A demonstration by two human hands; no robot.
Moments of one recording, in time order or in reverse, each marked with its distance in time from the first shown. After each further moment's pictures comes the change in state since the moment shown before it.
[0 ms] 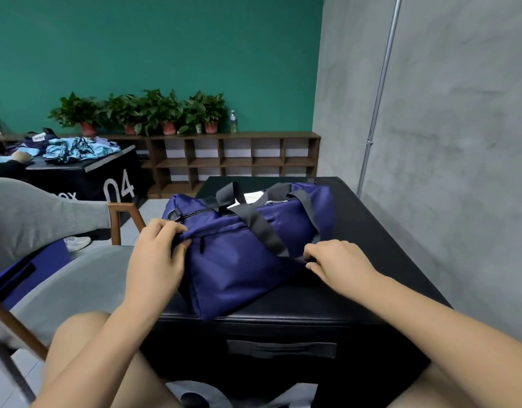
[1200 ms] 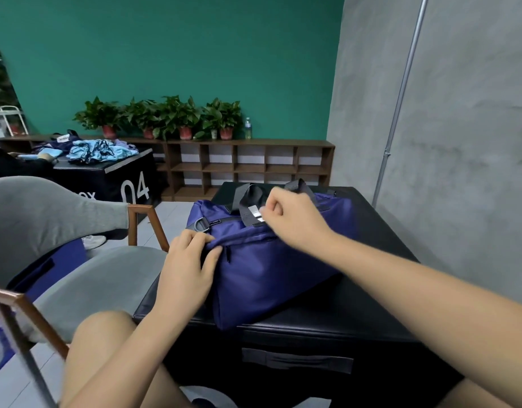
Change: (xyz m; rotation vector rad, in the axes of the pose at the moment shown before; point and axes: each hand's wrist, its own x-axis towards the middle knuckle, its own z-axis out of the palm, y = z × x) left_hand -0.010 0.002 0.010 -0.104 -0.084 -0.077; right_hand 0.102 -0.091 -0.069 0.666 0.266 0.086
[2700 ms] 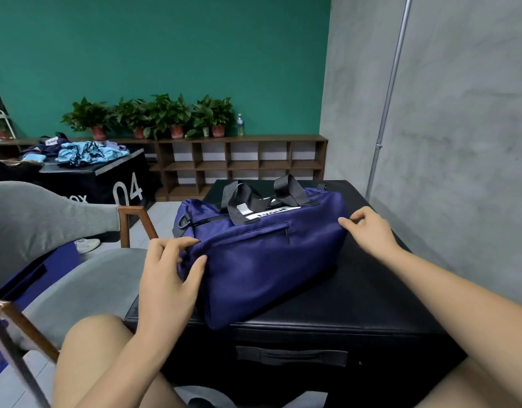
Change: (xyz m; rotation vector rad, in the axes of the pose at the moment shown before) left_hand -0.029 0.019 -0.012 -0.150 0.171 -0.043; right_hand -0.026 0.209 -0.045 0.024 0.204 0.533
